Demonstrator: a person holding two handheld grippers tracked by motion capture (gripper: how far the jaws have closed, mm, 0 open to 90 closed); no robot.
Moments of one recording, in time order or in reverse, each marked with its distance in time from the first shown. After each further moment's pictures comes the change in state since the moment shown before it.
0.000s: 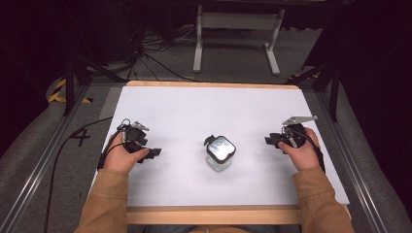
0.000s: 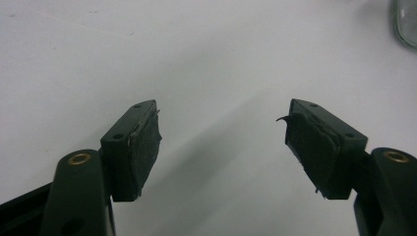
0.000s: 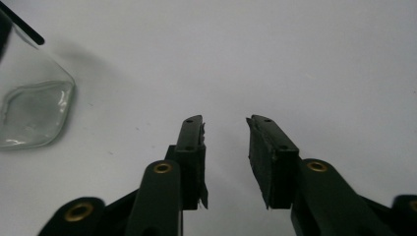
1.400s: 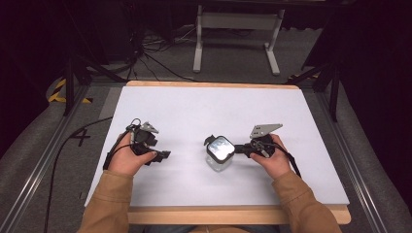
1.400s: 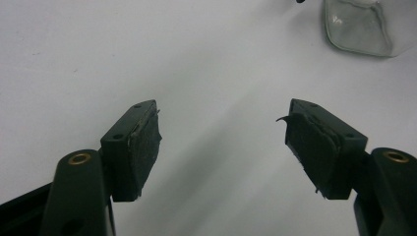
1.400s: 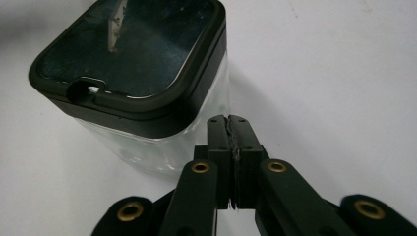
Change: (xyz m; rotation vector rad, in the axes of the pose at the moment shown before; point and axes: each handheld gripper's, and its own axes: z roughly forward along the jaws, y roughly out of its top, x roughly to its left) left arm -0.029 0.011 -0.003 -0.005 -0.063 0.107; right arm 0.076 0.012 0.050 -0.062 0.321 -0.282
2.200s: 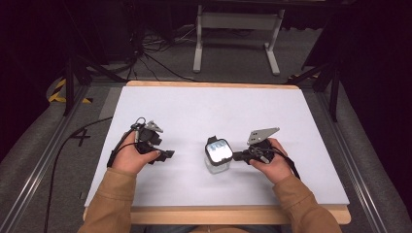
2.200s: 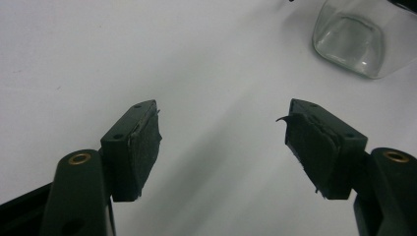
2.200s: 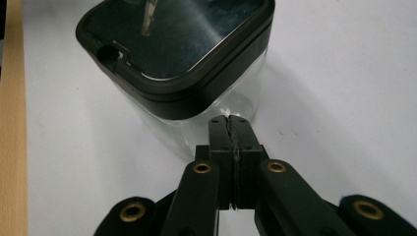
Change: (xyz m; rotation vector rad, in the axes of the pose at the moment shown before) left arm -0.004 0.010 0.007 -0.005 -0.028 0.030; right arm 0.021 0.002 -0.004 0.079 0.039 -0.043
